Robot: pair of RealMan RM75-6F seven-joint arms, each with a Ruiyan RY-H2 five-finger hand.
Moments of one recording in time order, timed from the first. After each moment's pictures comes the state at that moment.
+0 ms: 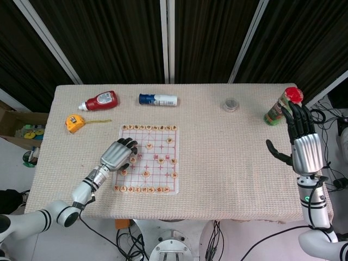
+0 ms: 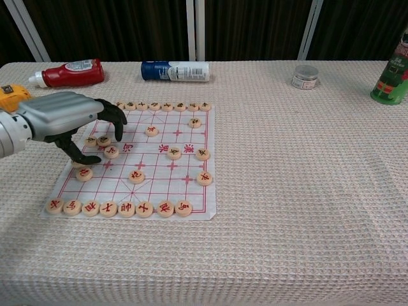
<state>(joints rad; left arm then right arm) -0.67 -1.60 -0.06 -1.23 1.42 0.93 0.18 0.35 -1.29 0.24 -1.50 -1.60 1.63 0.07</state>
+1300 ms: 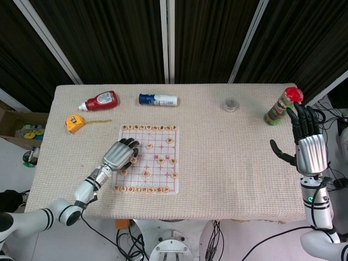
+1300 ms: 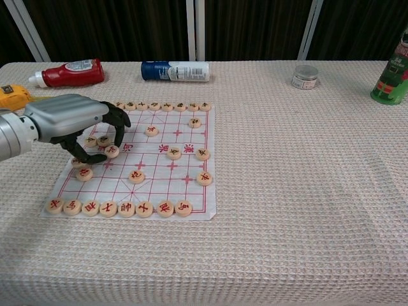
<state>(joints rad) -0.69 -1.60 -0.06 -1.23 1.40 0.92 0.19 0.33 -1.30 0.24 -1.47 -1.59 1.64 0.09</state>
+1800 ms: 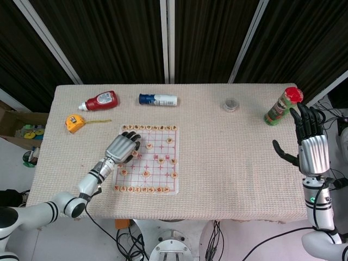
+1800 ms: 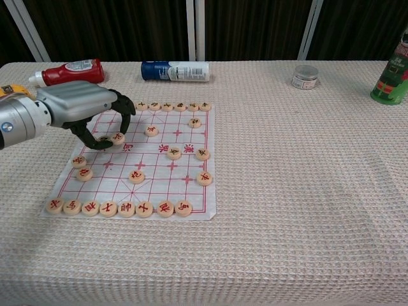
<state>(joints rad) -0.75 -1.62 -0.10 -1.19 1.34 0.86 0.25 0.32 -1.30 0.24 -1.45 -1.58 1.64 0.11</state>
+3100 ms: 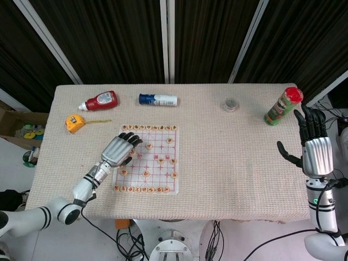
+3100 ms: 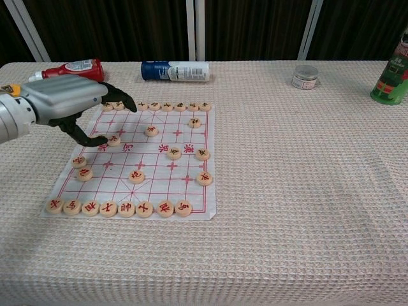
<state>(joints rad) -0.70 -1.55 -0.07 -1.32 1.38 0.99 0.25 0.30 -1.29 0.22 -1.42 -1.57 1.65 0.12</state>
